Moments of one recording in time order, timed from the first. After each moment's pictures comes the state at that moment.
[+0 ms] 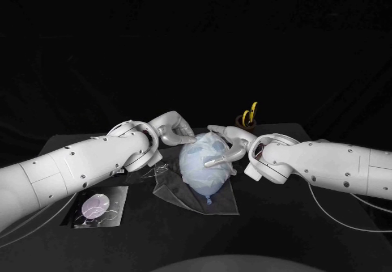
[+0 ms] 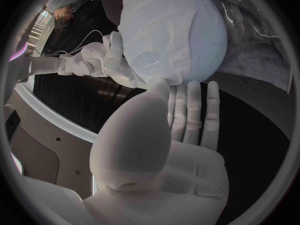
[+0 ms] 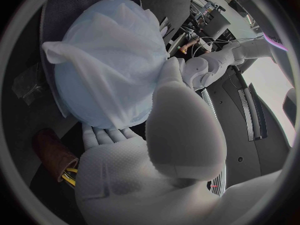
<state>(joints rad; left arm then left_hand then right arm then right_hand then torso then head) 1.25 -0.50 -0.11 1.23 -0.99 -0.23 0.04 1.64 -0.13 0.20 0.27 0.05 1.11 0.13 0.24 0.28 1.06 0.08 0.50 0.13 0.86 0.04 1.03 0.37 0.17 0.82 0.25 0.42 0.39 1.23 -0.82 -0.22 1.54 -0.83 -0.37 -0.03 1.38 -0.29 -0.25 0.30 0.08 0.12 0.13 0.04 0.09 0.25 0.28 0.15 0.06 0.09 0.28 0.03 0.04 0.06 0.14 0.30 0.03 0.13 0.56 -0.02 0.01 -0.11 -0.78</state>
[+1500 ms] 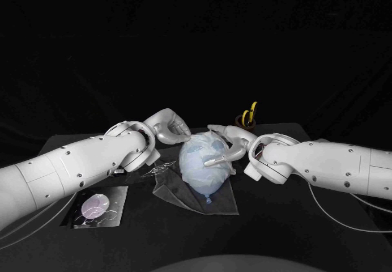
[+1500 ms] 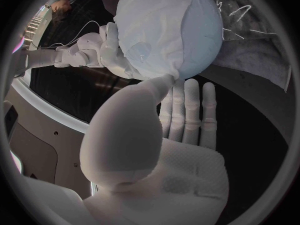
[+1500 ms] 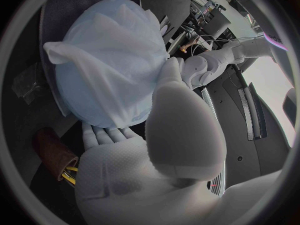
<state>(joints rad) 1.25 -0.51 -0.12 1.23 -0.92 -0.28 0.03 1.49 -0.22 0.59 0.10 0.04 1.17 0.10 0.29 0.32 1.16 0.04 0.50 0.18 0.95 0.00 1.06 0.40 0.17 0.70 0.20 0.79 0.72 1.23 -0.83 -0.22 1.54 -0.83 -0.38 -0.03 1.38 -0.28 -0.25 0.30 0.07 0.13 0.13 0.04 0.09 0.25 0.28 0.15 0.07 0.09 0.28 0.03 0.04 0.06 0.14 0.30 0.03 0.13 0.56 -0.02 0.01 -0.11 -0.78</state>
